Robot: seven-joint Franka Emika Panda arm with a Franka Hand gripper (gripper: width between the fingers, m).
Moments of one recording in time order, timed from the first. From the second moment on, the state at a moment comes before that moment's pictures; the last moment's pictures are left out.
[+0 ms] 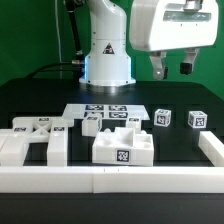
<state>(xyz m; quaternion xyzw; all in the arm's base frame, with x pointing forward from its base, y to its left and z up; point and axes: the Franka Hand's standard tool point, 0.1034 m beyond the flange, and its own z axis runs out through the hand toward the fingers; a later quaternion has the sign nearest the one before) 0.538 0.079 0.139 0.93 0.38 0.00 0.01</state>
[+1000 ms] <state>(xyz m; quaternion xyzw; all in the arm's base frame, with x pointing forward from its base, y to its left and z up) 0.538 0.063 0.125 0.97 0.26 0.00 0.01</state>
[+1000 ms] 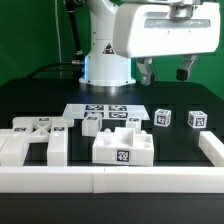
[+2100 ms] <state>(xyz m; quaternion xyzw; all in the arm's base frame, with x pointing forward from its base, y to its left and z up) 0.554 0.033 0.075 0.99 -0.15 -0.02 -0.03</state>
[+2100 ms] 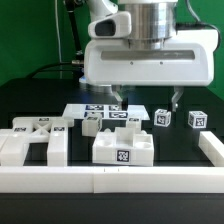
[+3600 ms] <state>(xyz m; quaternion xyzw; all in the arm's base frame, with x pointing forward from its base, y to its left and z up) 0.543 0.046 0.012 1.00 -0.07 -0.01 -0.03</state>
